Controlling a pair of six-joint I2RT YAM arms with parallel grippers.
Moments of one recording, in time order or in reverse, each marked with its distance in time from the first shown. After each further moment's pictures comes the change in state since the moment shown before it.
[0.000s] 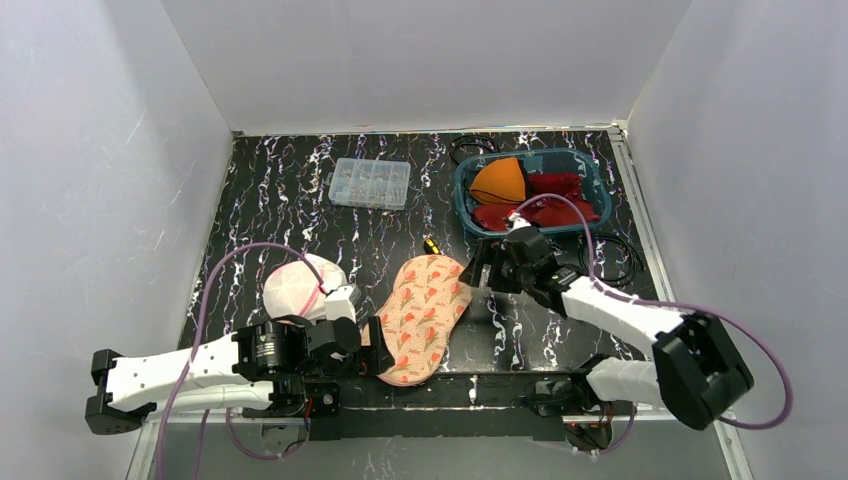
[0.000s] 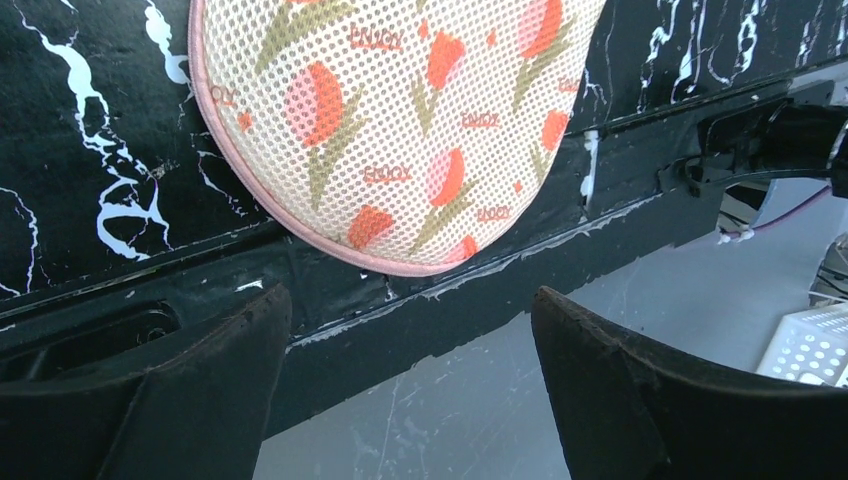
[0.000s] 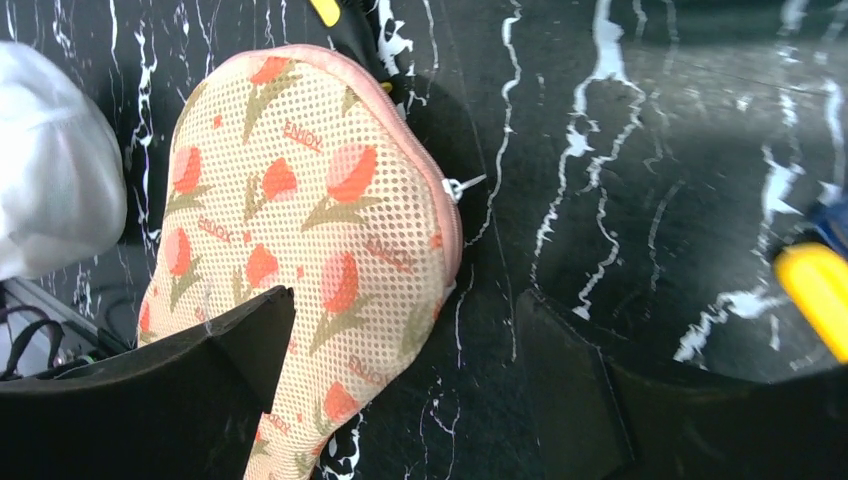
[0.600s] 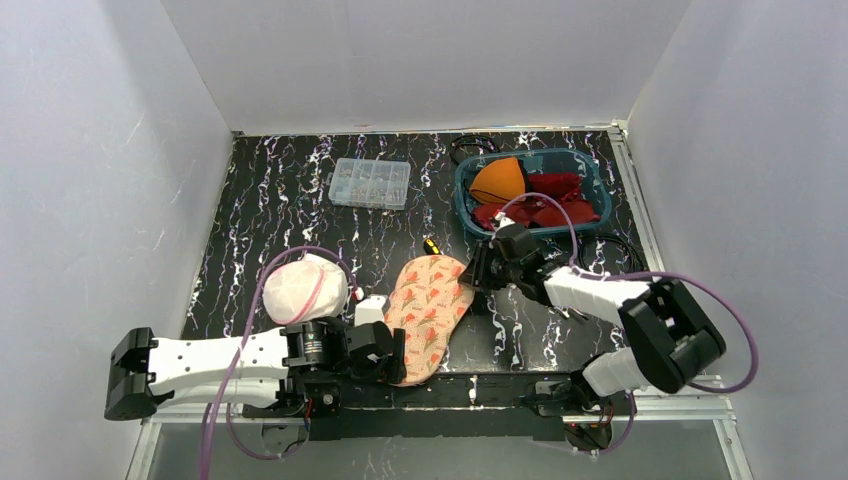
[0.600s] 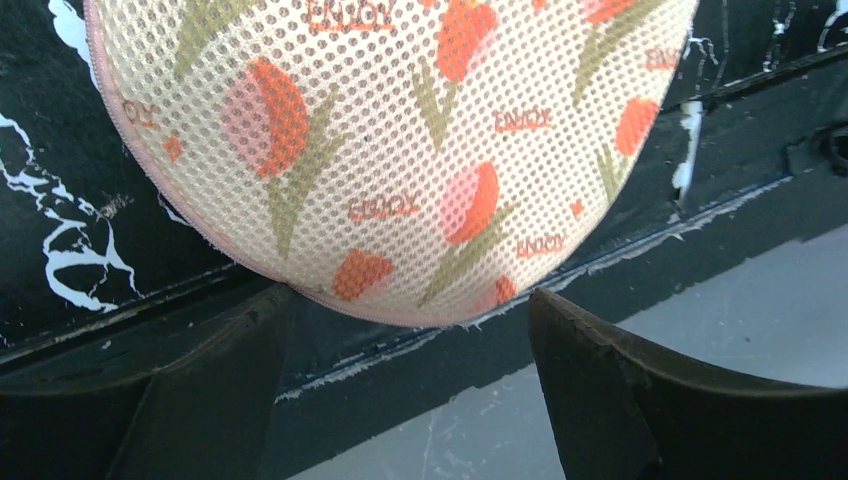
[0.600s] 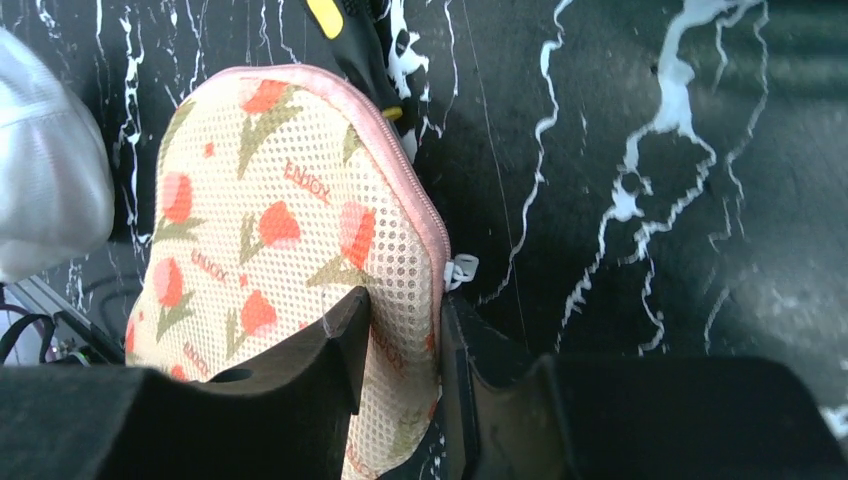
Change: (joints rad) left arm -0.006 0.245 -0.058 0.175 0.069 0.089; right arm -0.005 0.254 0.054 0.165 -0.104 -0.037
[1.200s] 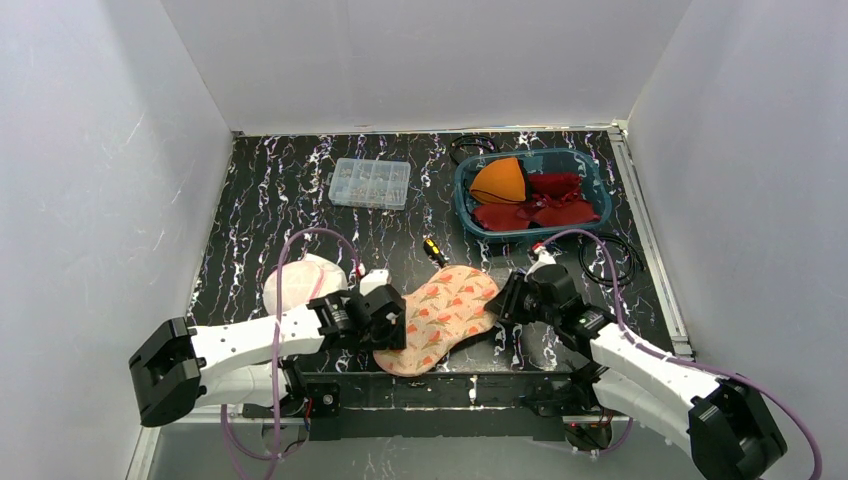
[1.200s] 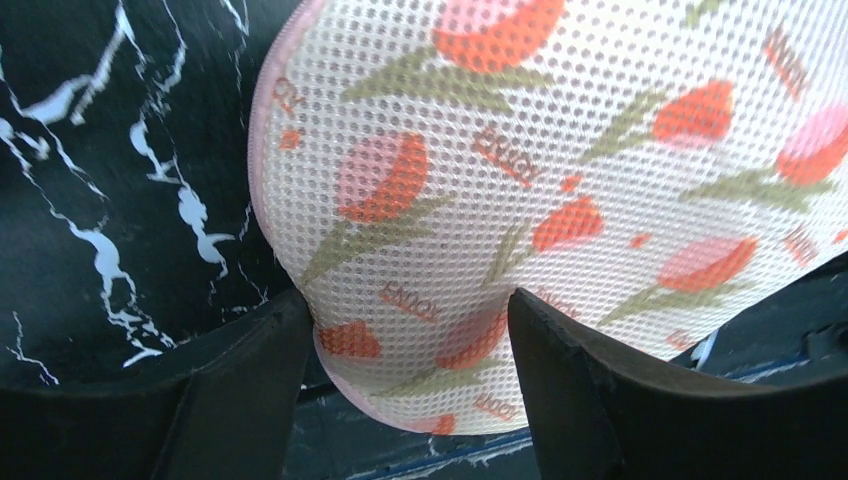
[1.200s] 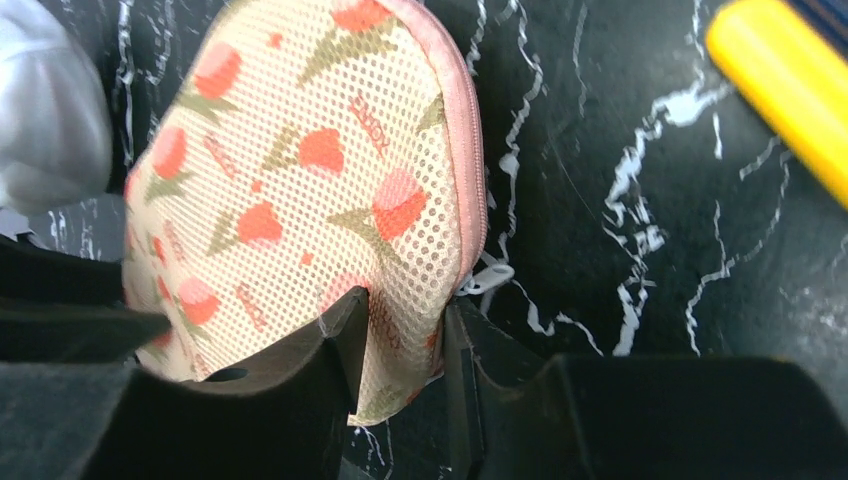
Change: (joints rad) left arm 0.258 0.244 0.036 0.139 0.004 0.137; right arm -0.005 -0.577 -0.343 -0.132 0.049 0.087
